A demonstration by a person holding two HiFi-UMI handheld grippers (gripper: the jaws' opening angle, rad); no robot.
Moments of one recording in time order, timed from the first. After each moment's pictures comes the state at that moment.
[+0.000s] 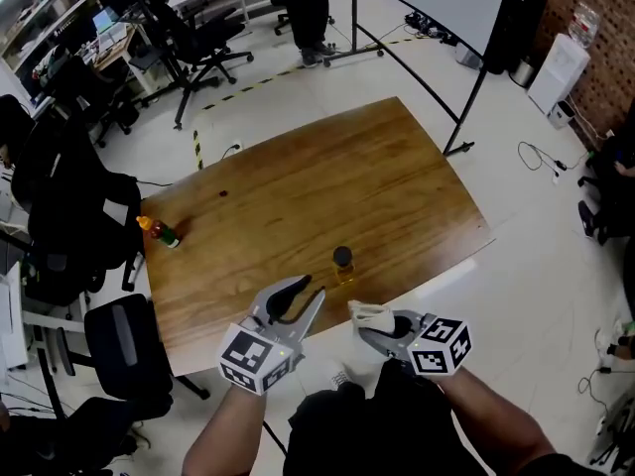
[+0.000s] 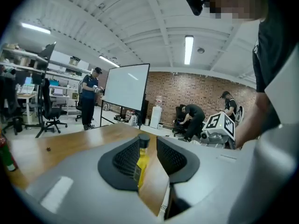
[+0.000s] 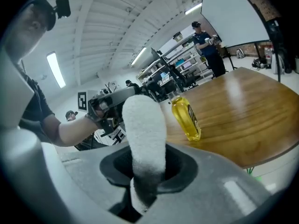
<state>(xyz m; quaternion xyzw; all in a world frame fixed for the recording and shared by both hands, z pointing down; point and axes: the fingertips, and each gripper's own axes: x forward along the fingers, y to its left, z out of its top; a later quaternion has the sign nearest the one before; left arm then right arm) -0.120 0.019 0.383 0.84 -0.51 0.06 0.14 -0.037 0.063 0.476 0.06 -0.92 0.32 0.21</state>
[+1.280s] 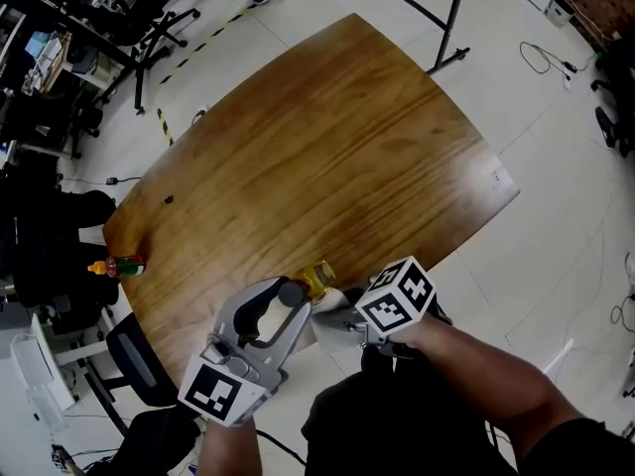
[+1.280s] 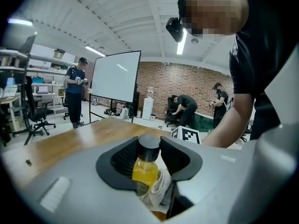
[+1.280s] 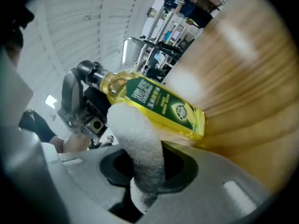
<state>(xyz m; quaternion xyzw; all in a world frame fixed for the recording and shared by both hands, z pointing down) -0.077 -0.055 0.408 0.87 -0.45 0.13 0.15 -0.091 0.009 0.555 -0.07 -0.82 0.51 0.23</state>
